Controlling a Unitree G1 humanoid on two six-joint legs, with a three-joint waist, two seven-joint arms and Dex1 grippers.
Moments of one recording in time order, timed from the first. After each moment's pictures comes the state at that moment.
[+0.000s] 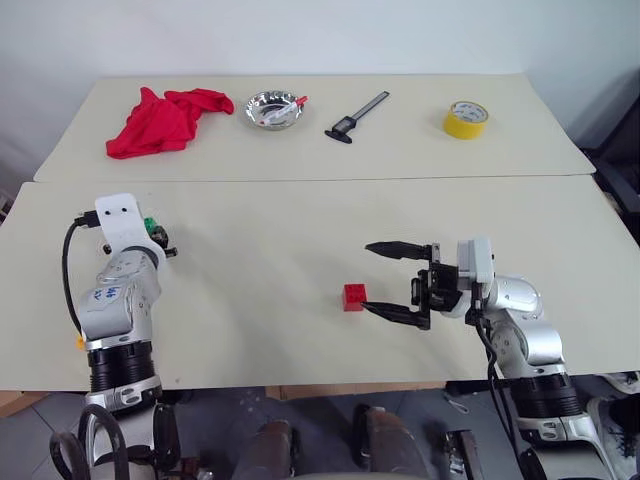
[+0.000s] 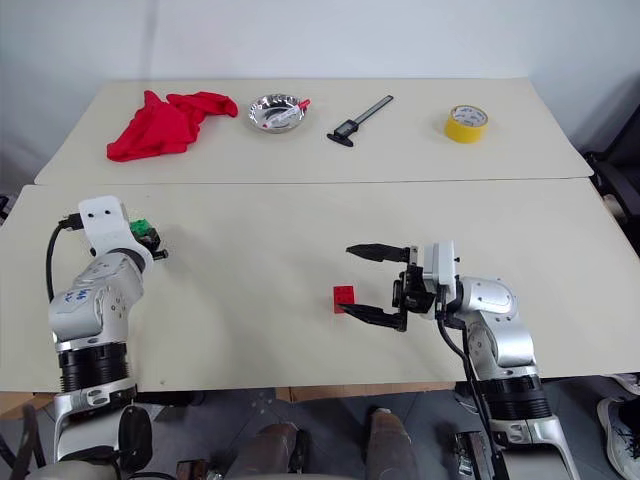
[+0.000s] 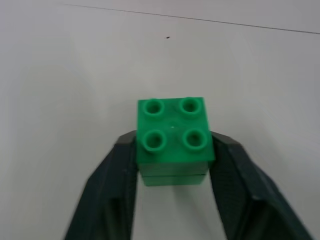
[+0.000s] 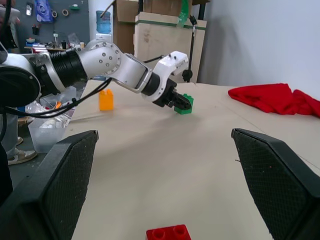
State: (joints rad) left arm -0.48 0.39 0.37 0.00 -0.22 0.82 0.19; right arm -0.33 -0.44 0.00 0.00 0.55 -0.03 1.31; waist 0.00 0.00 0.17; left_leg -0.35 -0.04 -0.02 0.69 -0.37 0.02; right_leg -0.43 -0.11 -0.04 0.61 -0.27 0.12
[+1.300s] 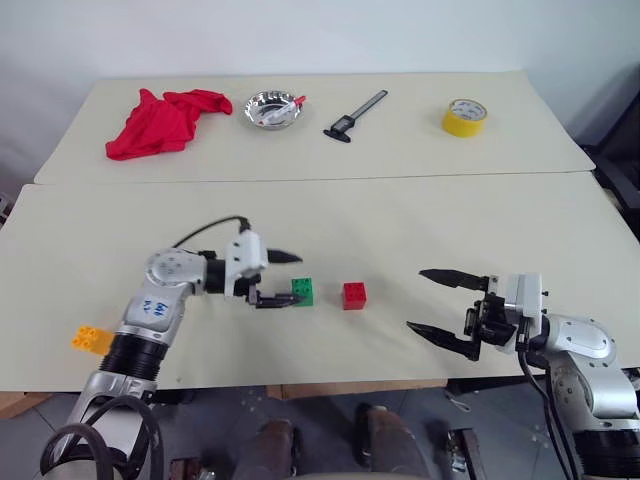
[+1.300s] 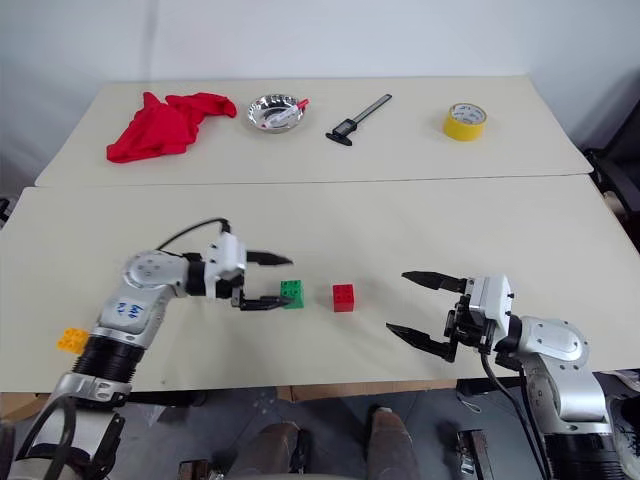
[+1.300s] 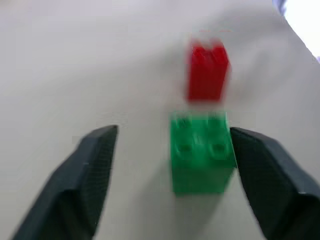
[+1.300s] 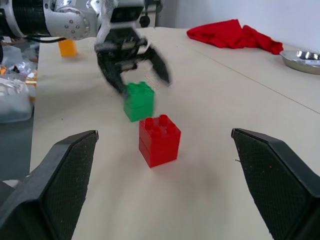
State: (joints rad) left arm -0.46 0.61 -0.01 0.06 -0.32 0.08 -1.11; right arm -0.07 -0.60 -0.13 -0.13 0.56 -0.02 1.23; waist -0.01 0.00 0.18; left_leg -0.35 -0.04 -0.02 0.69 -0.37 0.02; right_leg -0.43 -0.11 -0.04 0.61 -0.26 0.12
